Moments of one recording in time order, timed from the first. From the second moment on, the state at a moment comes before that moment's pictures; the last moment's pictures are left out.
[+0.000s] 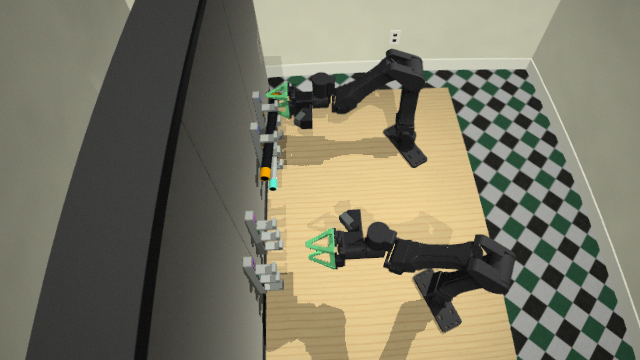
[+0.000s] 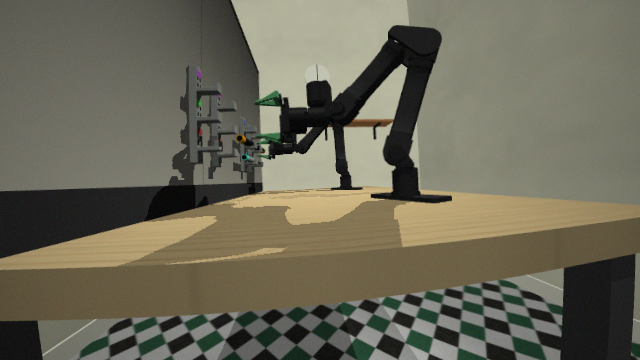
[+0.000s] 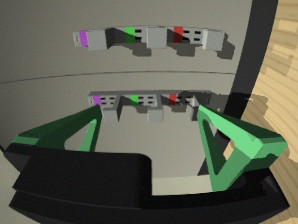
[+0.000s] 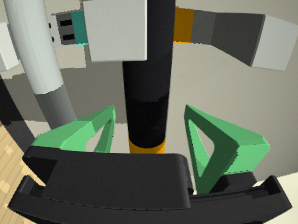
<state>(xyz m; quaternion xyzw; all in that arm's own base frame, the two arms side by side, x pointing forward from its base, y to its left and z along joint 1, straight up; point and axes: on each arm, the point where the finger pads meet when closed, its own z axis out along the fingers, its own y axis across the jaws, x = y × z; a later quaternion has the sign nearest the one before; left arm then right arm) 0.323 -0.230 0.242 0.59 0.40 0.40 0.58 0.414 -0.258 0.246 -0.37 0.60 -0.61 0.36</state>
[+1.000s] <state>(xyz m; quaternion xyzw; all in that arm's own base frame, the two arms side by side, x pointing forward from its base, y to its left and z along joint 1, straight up) 0.323 -0.230 0.242 0.59 0.40 0.40 0.58 0.400 -0.249 0.229 -0.36 0.59 -0.62 0.37</state>
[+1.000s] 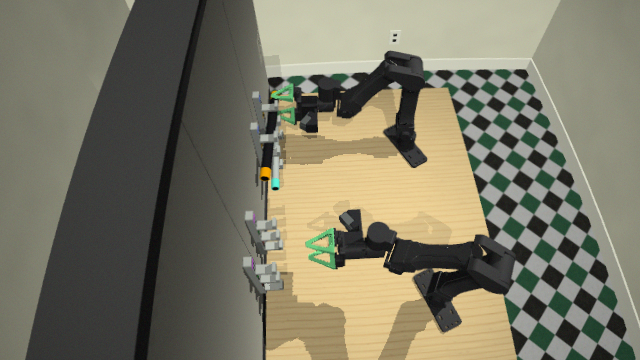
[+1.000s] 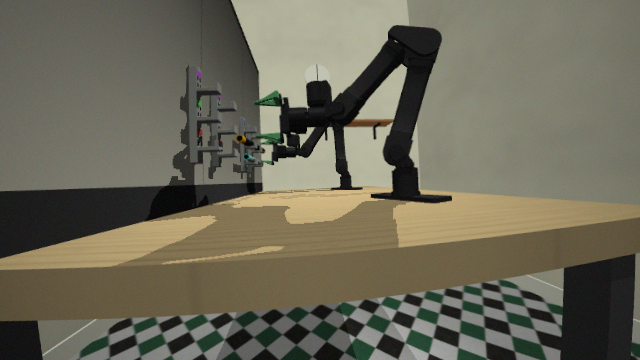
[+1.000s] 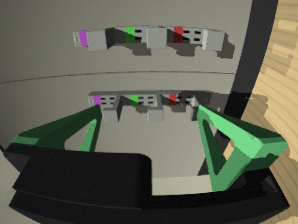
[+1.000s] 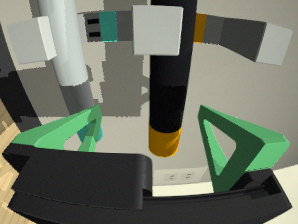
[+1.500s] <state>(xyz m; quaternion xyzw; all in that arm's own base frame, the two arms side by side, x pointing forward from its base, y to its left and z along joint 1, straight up) 0.323 -0.230 0.242 0.59 0.40 0.40 0.58 0.386 -0.239 0.226 -0.37 0.60 -0.61 0.37</state>
